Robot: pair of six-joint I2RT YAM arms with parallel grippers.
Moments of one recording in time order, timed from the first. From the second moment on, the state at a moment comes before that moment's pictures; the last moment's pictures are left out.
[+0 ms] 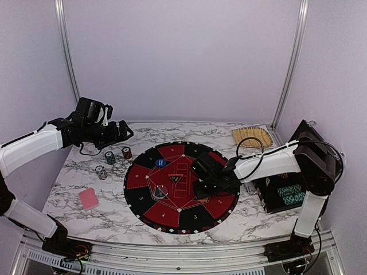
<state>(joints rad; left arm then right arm) -0.44 1.37 1.11 -0.42 0.09 -0.54 0.94 1.85 1.08 -0.32 0.19 0.53</state>
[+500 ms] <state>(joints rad) -0.44 1.37 1.11 -0.42 0.09 -0.54 0.89 1.89 1.17 -0.37 0.14 0.48</state>
